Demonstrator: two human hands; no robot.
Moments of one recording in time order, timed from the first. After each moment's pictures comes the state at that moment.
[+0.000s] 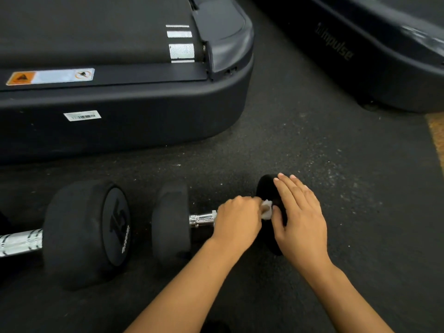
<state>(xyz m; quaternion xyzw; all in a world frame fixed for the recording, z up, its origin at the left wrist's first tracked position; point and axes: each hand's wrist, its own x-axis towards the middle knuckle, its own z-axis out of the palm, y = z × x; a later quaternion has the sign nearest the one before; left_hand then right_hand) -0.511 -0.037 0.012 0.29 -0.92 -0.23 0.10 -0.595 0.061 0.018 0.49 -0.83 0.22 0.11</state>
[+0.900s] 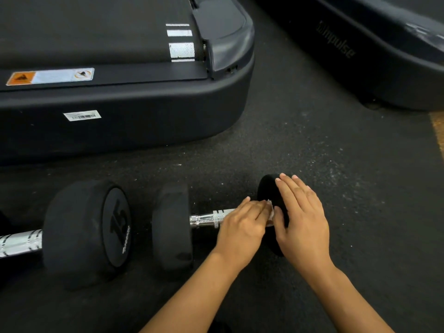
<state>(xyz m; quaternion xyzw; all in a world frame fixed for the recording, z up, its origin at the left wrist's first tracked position) -0.501 -0.024 -0.026 0.16 -0.94 -0.15 0.28 -0.594 0.061 0.016 0.49 -0.83 0.23 0.12</state>
